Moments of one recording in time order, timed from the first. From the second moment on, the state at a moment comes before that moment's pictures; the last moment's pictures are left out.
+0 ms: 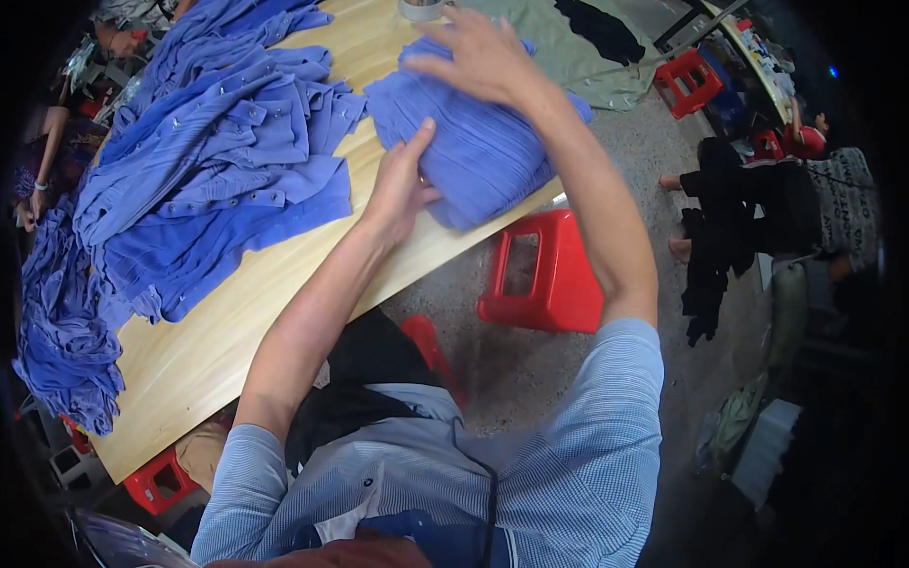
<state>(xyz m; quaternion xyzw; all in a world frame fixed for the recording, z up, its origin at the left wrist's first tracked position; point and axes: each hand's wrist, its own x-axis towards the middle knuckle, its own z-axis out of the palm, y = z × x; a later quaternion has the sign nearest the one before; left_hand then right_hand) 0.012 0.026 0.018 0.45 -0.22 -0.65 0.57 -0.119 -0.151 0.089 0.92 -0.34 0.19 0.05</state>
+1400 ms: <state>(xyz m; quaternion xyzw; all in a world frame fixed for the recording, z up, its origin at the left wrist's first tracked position) 0.368 0.353 0.038 0.68 -0.53 0.11 0.49 0.192 0.008 0.109 0.94 -0.08 0.33 -0.04</state>
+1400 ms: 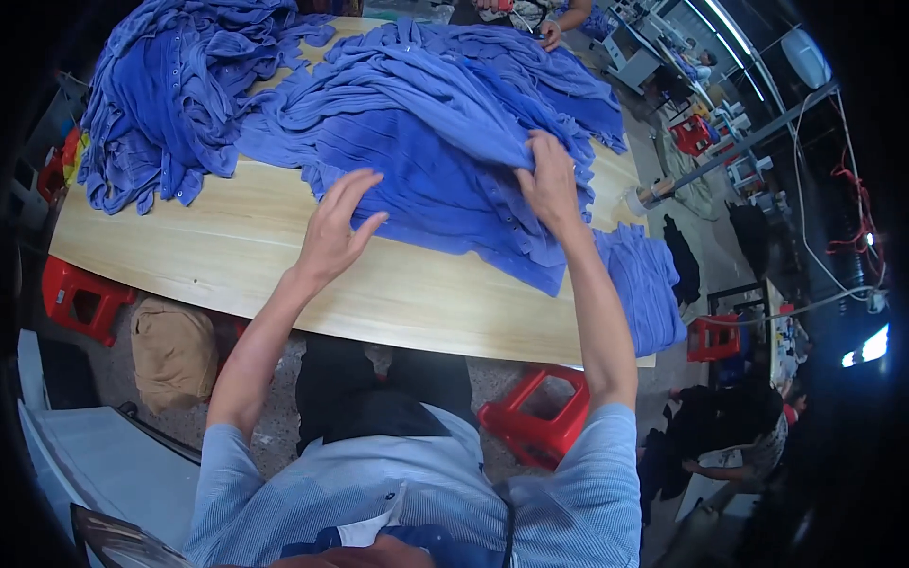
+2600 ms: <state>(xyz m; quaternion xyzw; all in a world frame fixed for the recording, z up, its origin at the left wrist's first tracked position) 0.436 0.447 0.034 0.63 -0.71 0.30 0.10 0.022 0.145 0.022 0.98 0.01 0.20 -0.06</state>
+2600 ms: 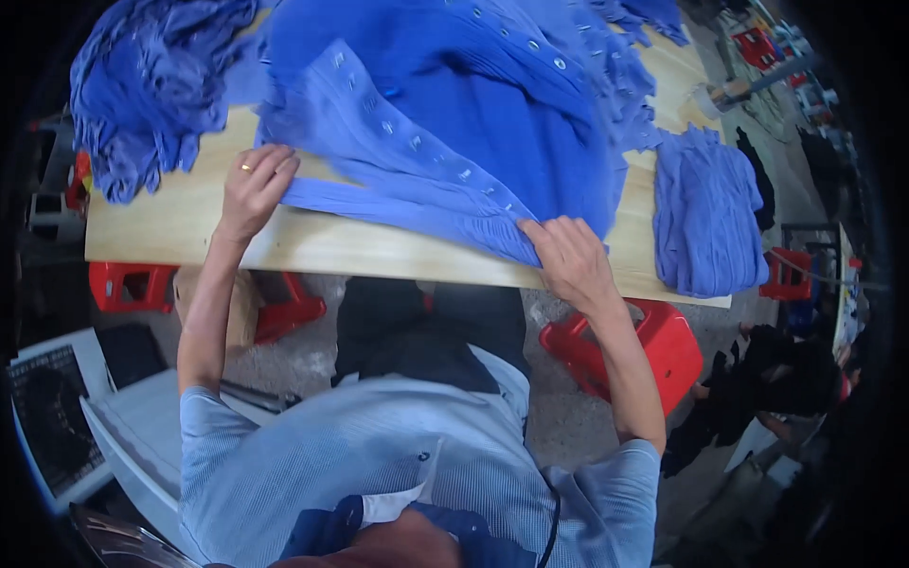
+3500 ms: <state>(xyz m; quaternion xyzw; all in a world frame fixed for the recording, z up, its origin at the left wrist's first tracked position) 0.368 0.466 0.016 0.76 -0.60 0.09 0.22 -0.016 0.147 0.010 0.96 -0.24 0.05 -0.16</state>
